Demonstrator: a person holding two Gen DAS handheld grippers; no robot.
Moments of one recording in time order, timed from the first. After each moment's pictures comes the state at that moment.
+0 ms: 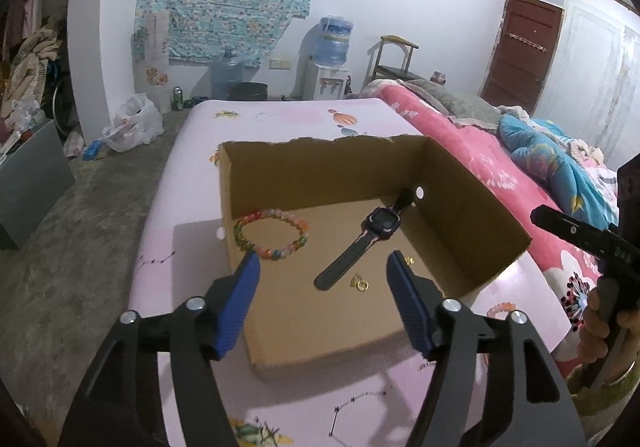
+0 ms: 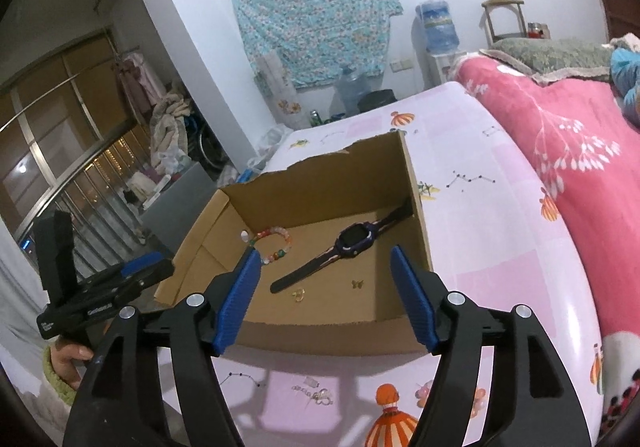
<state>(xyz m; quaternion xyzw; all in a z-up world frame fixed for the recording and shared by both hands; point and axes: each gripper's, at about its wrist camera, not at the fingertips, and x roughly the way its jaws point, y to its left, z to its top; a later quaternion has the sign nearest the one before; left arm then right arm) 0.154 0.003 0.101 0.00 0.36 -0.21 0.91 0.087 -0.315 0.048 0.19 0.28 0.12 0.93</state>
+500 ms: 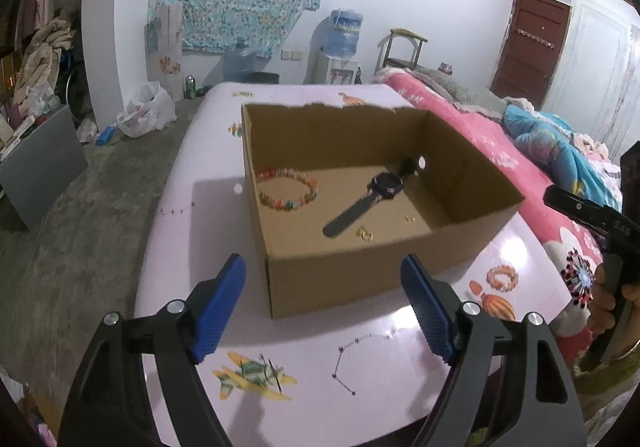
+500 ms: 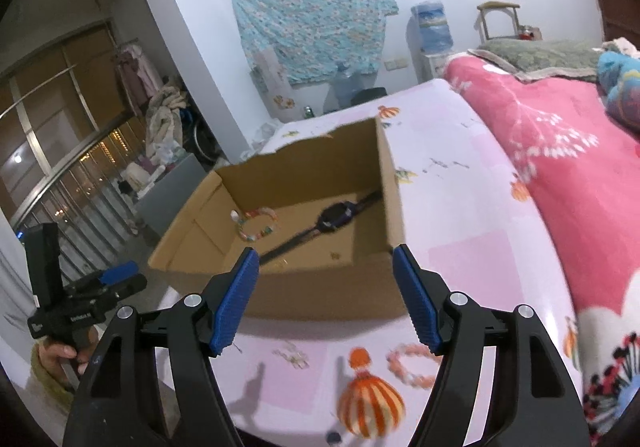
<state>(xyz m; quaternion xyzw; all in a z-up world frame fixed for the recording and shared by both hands) 0.103 0.019 0.083 0.01 0.38 -0.20 0.91 0.049 -0.330 0.035 0.18 0.29 0.10 0.94</state>
